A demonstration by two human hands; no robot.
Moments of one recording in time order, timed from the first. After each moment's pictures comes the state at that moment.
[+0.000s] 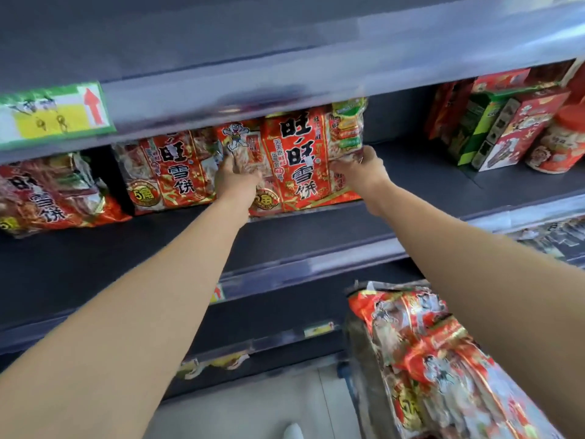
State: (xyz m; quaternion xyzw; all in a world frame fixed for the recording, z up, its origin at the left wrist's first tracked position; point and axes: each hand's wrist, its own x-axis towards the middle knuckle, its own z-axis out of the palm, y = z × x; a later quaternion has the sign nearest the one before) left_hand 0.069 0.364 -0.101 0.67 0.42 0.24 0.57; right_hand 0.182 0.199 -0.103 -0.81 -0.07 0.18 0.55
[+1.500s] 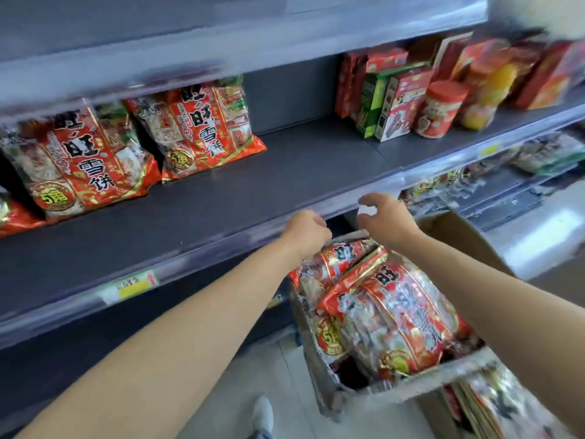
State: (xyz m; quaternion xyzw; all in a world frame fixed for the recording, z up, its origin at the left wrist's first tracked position) left_hand 0.049 0.146 -0.121 0.84 0.22 -0.11 0.49; right_hand 0.114 0.005 -0.119 -0.94 -0.11 0.12 0.30
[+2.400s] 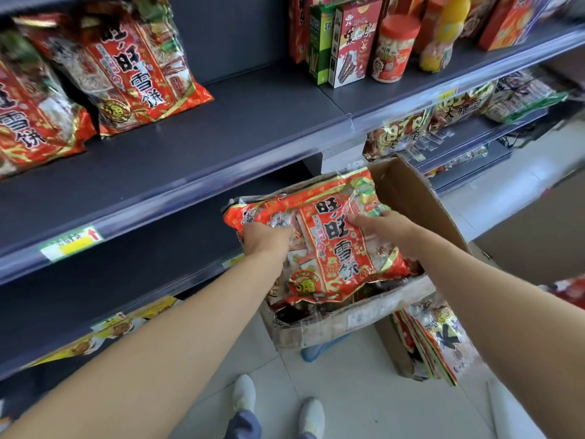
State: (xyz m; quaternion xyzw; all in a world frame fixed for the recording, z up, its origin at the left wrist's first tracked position) left_hand 0.004 0.054 -0.193 0.66 0.49 -0.03 0.56; right_hand 0.094 -0.145 -0.204 -0.82 0.10 0.37 0.43
